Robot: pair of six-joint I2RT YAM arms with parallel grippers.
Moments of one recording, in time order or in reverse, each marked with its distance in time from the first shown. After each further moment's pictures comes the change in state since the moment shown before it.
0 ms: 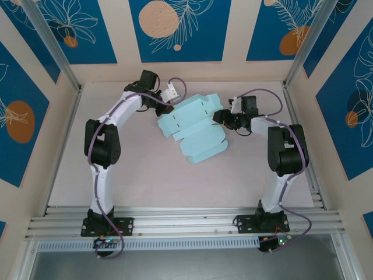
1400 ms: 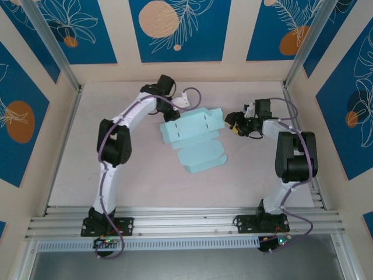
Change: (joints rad) left arm -0.084 0.082 0.103 -0.153 -0.211 0.003; right arm -0.118 -0.074 -0.078 -0.126 -0.037 0.161
